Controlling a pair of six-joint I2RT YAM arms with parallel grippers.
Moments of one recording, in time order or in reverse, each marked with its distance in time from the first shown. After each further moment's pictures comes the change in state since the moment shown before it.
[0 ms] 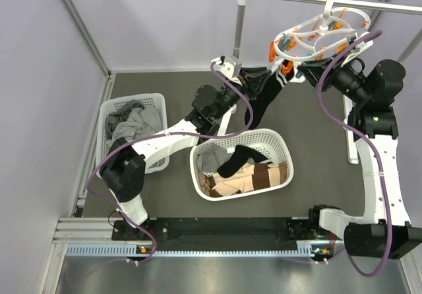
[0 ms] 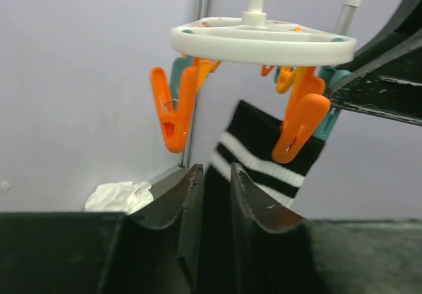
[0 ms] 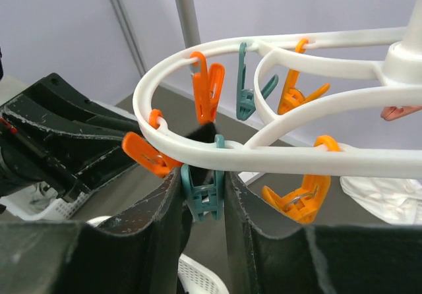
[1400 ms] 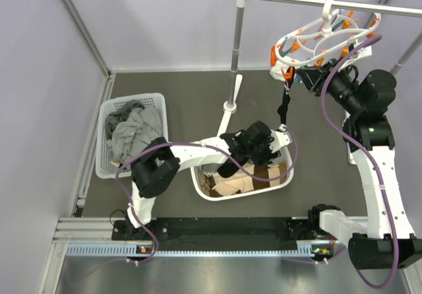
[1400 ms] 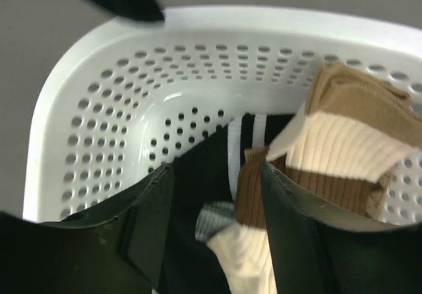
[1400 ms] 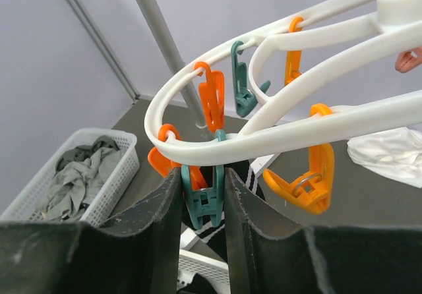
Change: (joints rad) left arm -0.225 0.197 0.028 -0.990 -0.016 0.443; right arm 0.103 -0.098 -0.072 -0.054 0.275 0.124
